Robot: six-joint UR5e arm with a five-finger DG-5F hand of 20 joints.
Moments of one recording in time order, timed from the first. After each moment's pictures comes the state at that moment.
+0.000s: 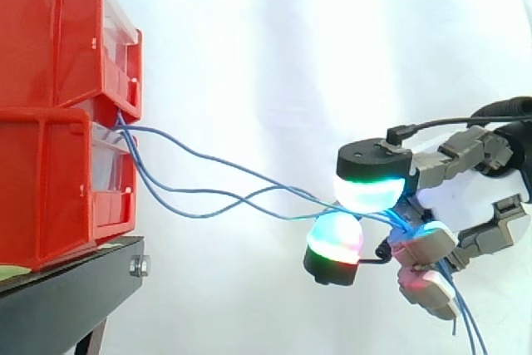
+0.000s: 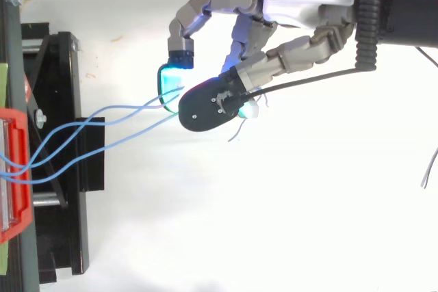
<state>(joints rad) 0.04 -2.29 -1.03 -3.33 -1.41 -0.12</state>
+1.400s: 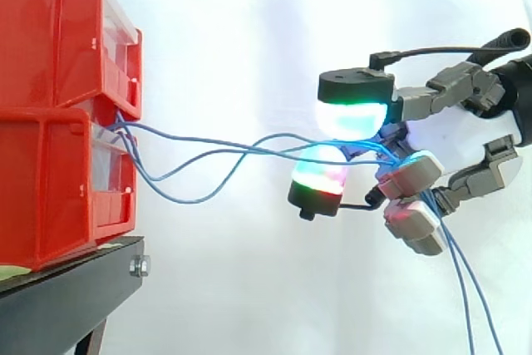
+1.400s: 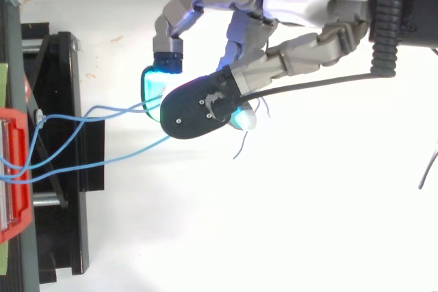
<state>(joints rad) 0.06 -2.28 -0.91 -3.43 -1.40 -0.12</state>
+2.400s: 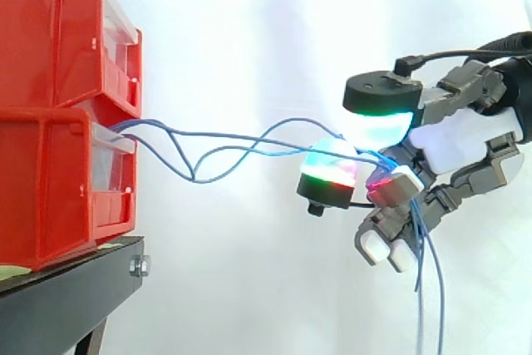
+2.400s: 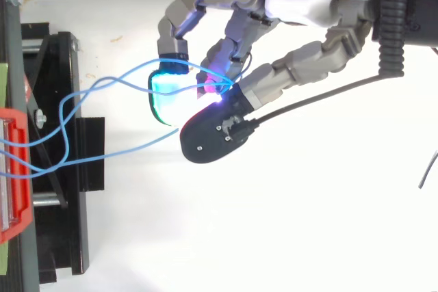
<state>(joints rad) 0.06 -2.28 -0.90 -3.45 -1.40 -0.12</state>
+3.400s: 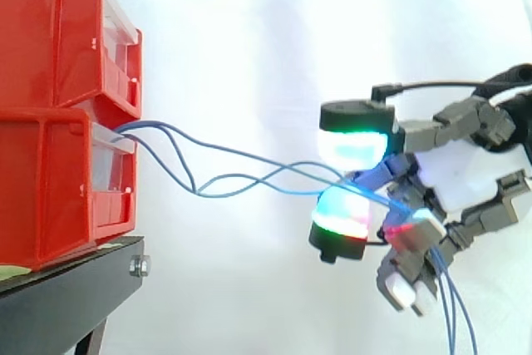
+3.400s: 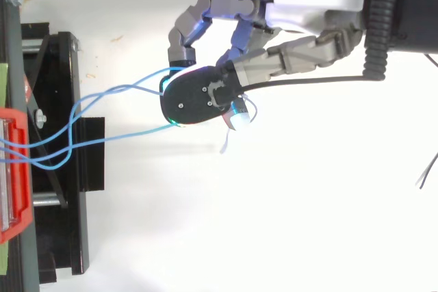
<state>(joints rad) 0.06 -2.29 -0.97 -3.41 -1.40 -0.12</state>
